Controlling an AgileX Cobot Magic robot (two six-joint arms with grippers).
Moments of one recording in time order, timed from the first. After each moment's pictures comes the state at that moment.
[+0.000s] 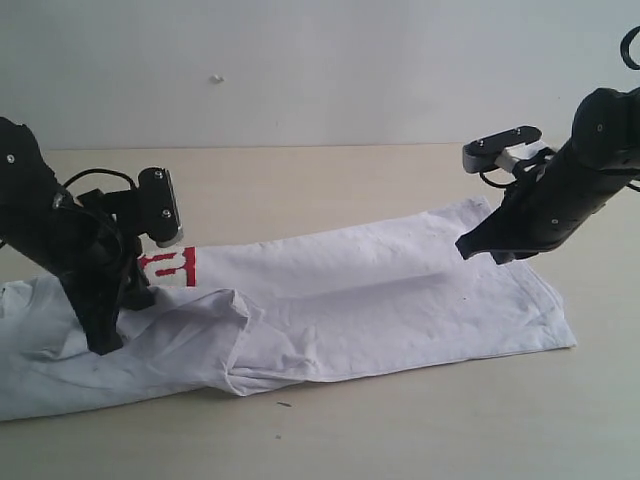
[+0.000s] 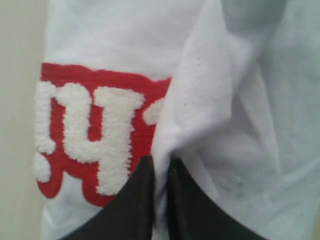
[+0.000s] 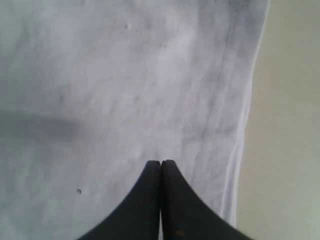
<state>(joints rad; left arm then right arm) -0.35 1.77 -0.98 -0.22 0.52 1.14 0.02 1.93 -1.12 0.12 0.47 -0.31</state>
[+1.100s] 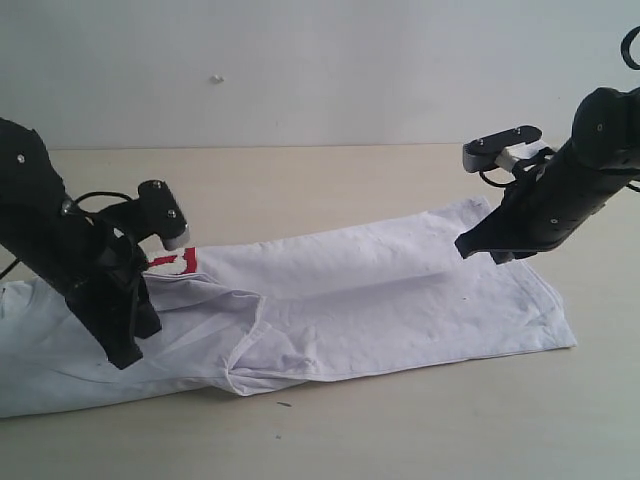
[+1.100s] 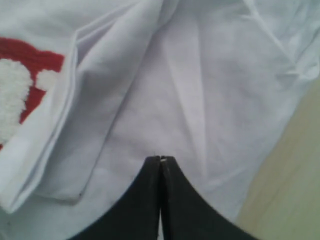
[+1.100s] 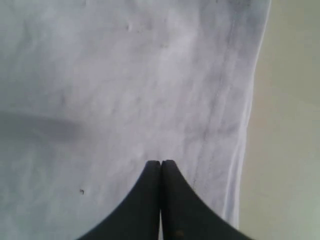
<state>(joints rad) -0.35 1.80 -0.98 -0.32 0.64 1.02 0.02 1.93 -1.12 0.13 0.47 -0.31</state>
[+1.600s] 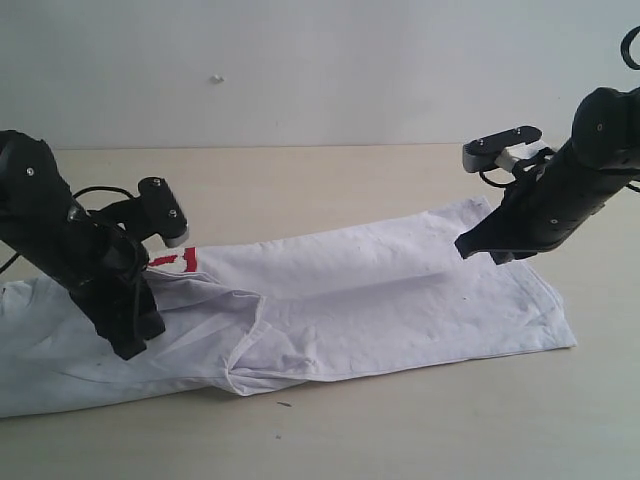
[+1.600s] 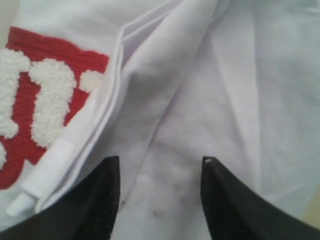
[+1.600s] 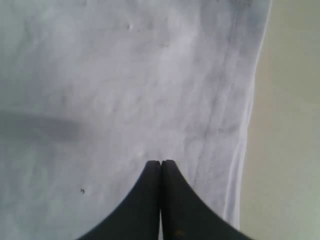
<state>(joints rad) -0.35 1.83 -0.98 -0.25 0.53 0.97 0.02 1.93 -1.12 0.13 0.47 -0.31</state>
